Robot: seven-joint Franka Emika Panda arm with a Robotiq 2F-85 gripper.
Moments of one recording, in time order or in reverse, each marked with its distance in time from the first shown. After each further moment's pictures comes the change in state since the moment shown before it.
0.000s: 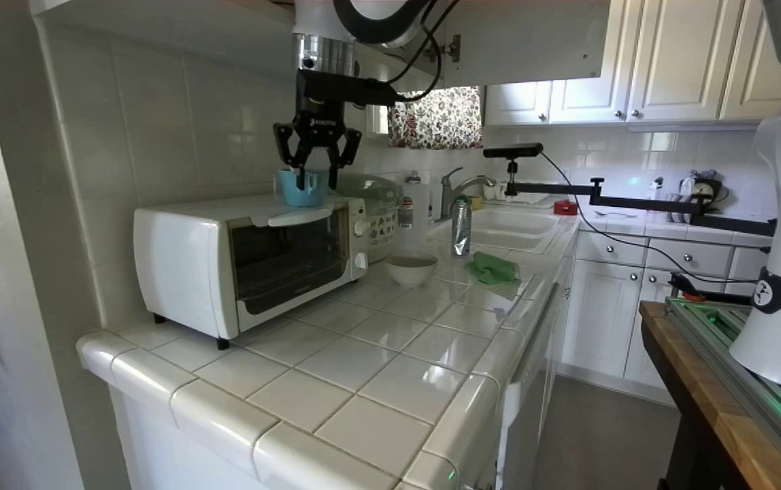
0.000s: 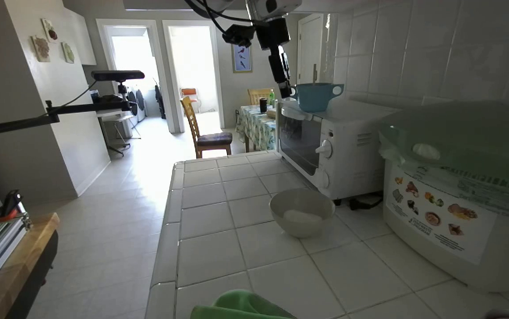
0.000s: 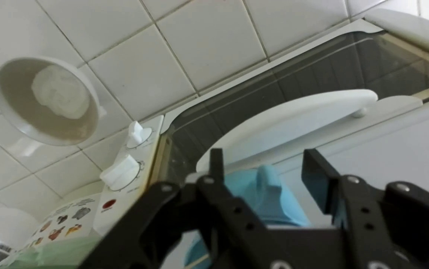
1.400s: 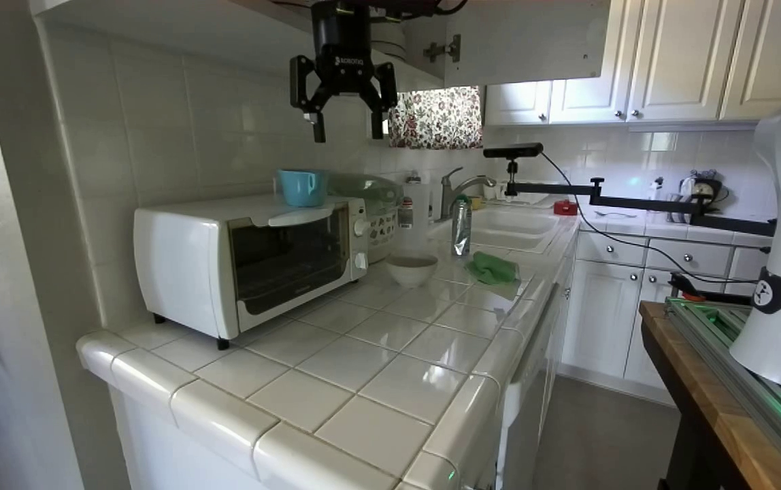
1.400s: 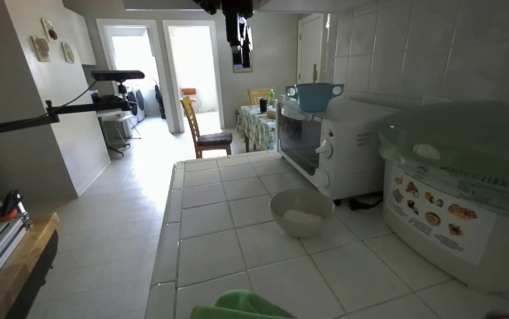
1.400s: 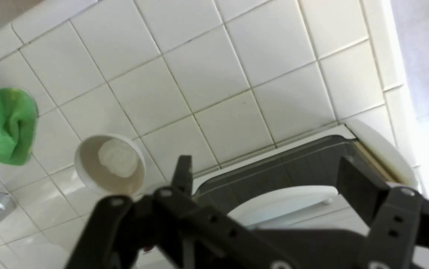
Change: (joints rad) arm 0.033 -0.154 0.069 0.000 0.085 -0.354 -0.020
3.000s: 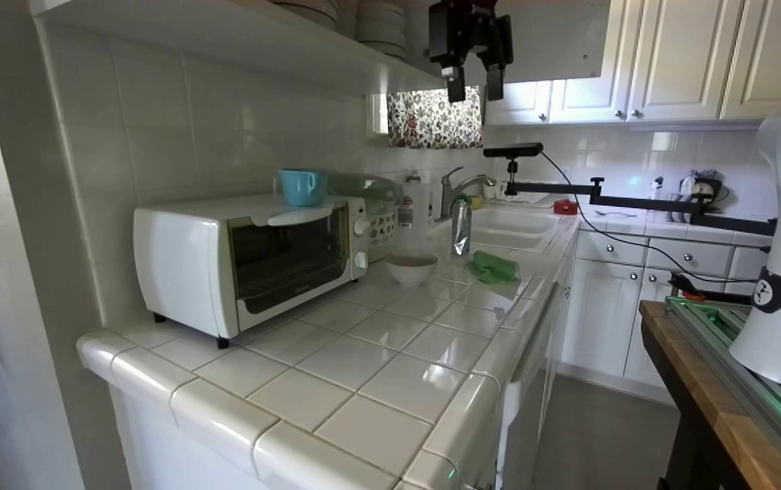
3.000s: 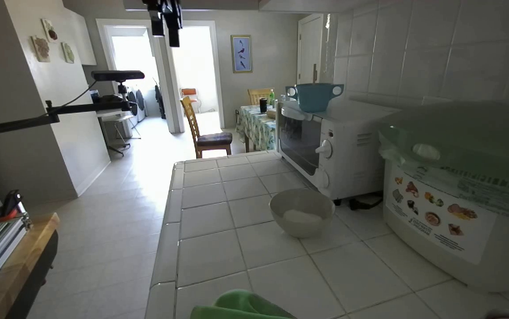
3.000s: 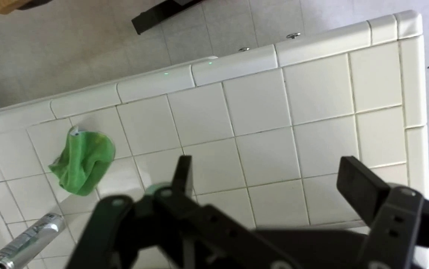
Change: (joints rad) arm -0.055 -0.500 0.071 -0.490 0.050 -0.096 -0.190
